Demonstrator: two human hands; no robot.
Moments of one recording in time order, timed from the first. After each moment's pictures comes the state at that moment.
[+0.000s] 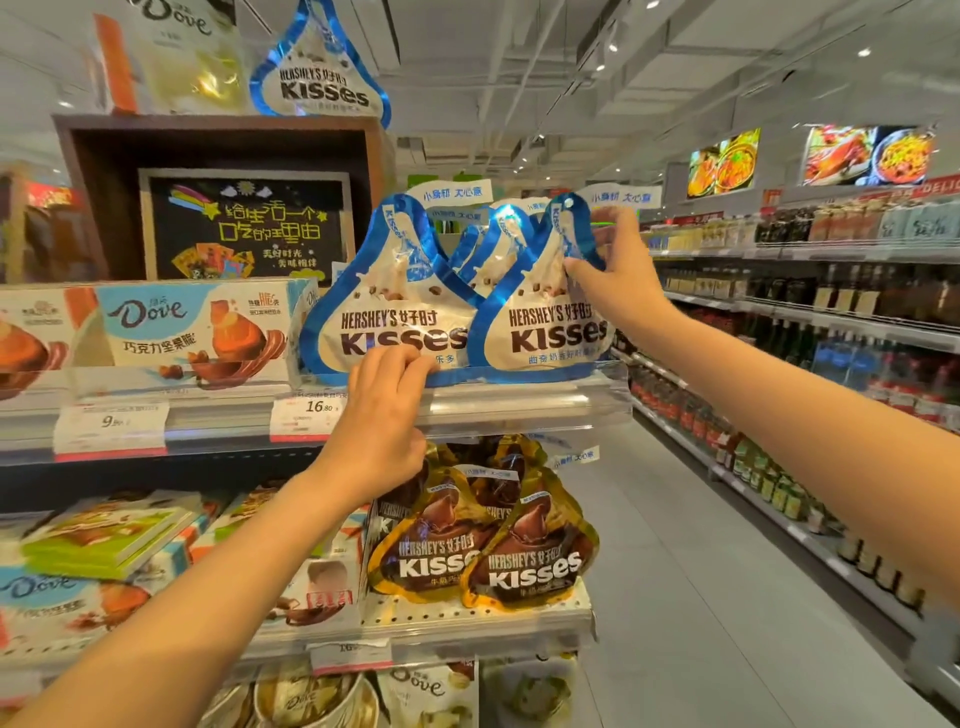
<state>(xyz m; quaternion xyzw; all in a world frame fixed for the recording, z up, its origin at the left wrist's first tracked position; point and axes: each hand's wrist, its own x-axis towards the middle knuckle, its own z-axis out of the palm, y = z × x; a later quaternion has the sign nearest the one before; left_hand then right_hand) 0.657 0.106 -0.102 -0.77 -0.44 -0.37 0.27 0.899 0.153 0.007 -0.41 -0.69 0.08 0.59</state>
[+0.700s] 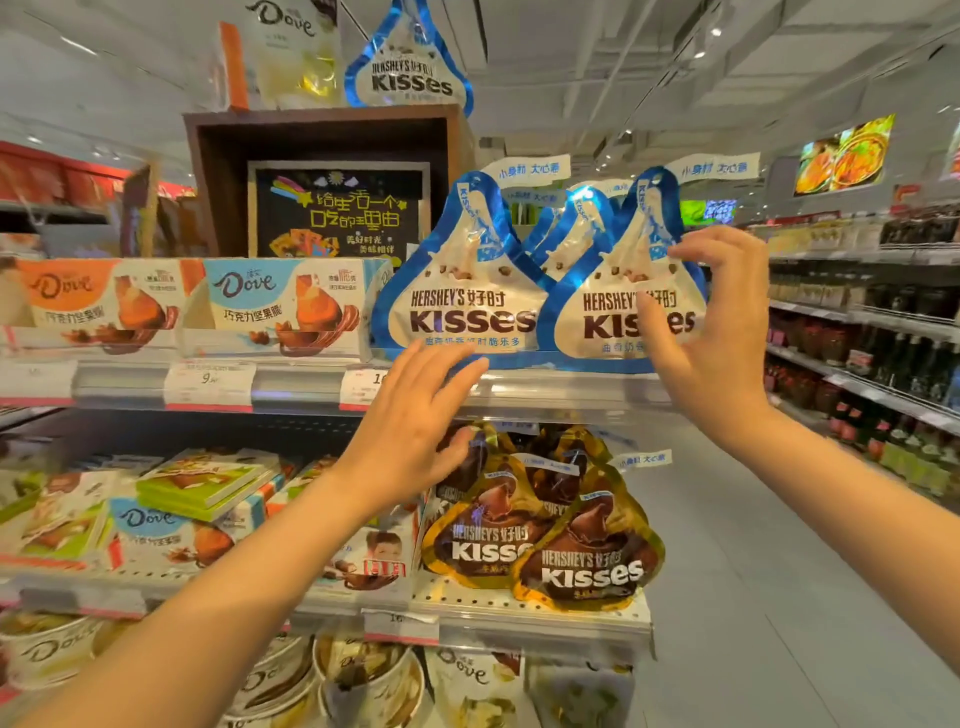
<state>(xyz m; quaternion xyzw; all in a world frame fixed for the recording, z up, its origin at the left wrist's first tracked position) 0.632 0.084 -0.119 -0.78 -0.39 -0.33 0.36 0.892 0.116 -0.053 -0.24 -0.67 -0.22 0.67</state>
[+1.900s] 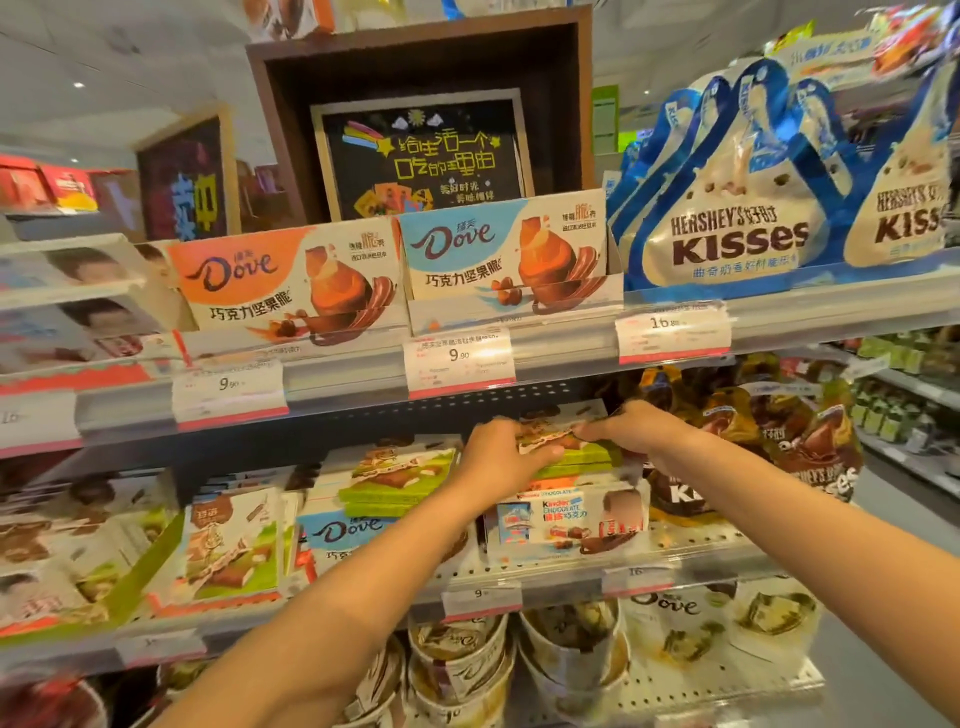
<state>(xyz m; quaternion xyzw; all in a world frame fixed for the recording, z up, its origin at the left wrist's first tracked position) 0.459 0.116 -0.184 -0.74 -0.59 -0.28 -0.18 0.629 0.135 -0.170 -0.65 -0.55 0.39 0.33</state>
